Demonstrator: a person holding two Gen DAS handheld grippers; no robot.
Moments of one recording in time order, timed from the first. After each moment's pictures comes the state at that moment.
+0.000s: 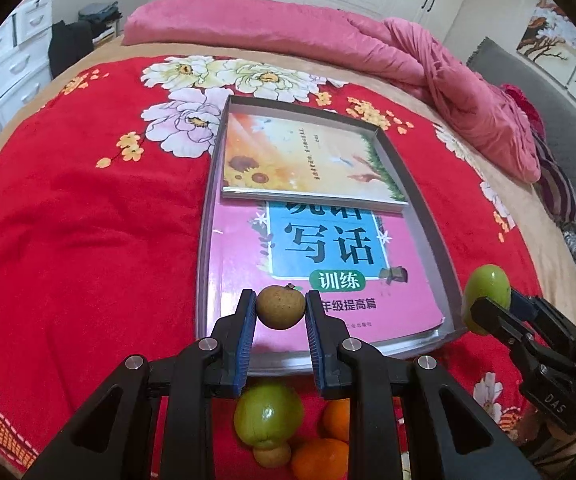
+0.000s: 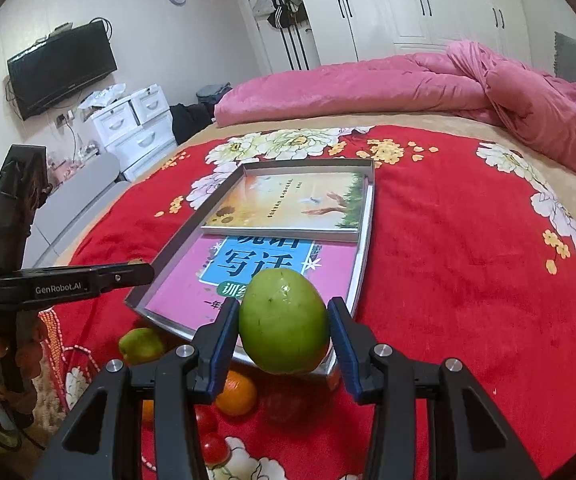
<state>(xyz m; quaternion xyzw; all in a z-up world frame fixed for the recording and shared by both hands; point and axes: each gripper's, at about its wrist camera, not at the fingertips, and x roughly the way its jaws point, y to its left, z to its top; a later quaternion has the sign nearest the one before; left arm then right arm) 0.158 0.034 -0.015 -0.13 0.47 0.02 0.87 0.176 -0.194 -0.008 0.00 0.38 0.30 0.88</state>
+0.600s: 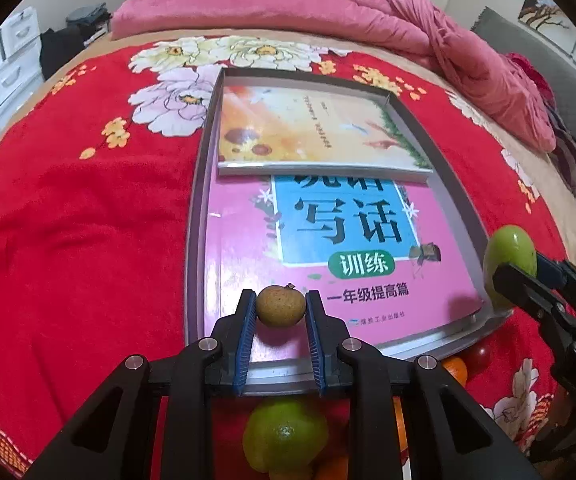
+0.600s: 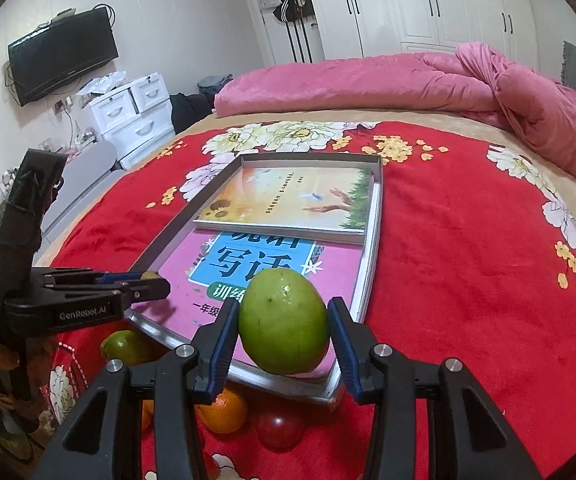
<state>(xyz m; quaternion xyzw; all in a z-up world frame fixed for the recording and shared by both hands) 0.173 0.026 -0.044 -0.09 0.50 0.03 0.86 0.191 -0.180 -0.019 -0.02 0.38 0.29 0.88</state>
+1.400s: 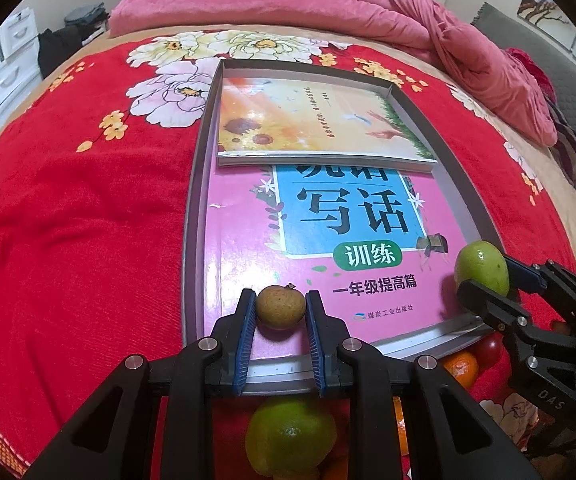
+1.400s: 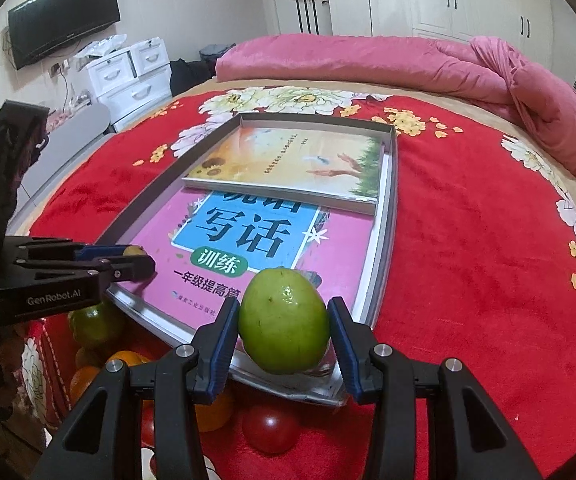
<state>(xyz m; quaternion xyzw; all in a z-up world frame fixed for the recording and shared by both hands) 0.173 0.025 -0.051 -0.08 0.50 0.03 0.86 0.197 -0.160 -0.047 -0.08 0.41 0.29 0.86</state>
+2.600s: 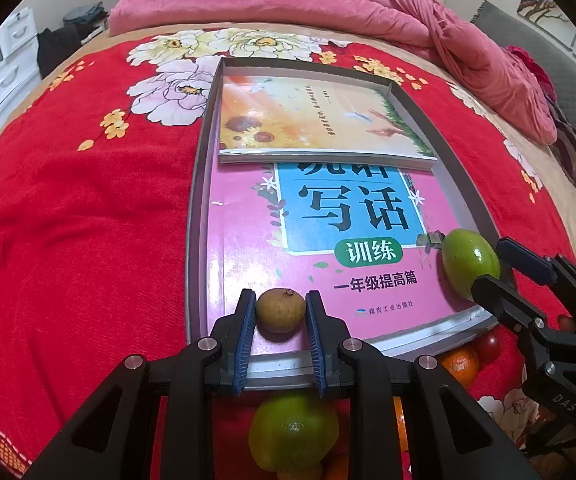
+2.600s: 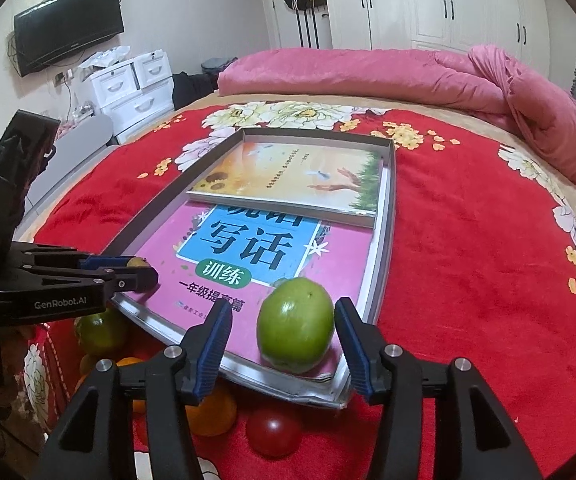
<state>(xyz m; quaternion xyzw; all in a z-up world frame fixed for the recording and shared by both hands) 0.172 0.026 -0.051 -0.08 0.50 0.03 0.86 0.192 -0.164 -0.040 -0.07 0.39 0.29 0.87</state>
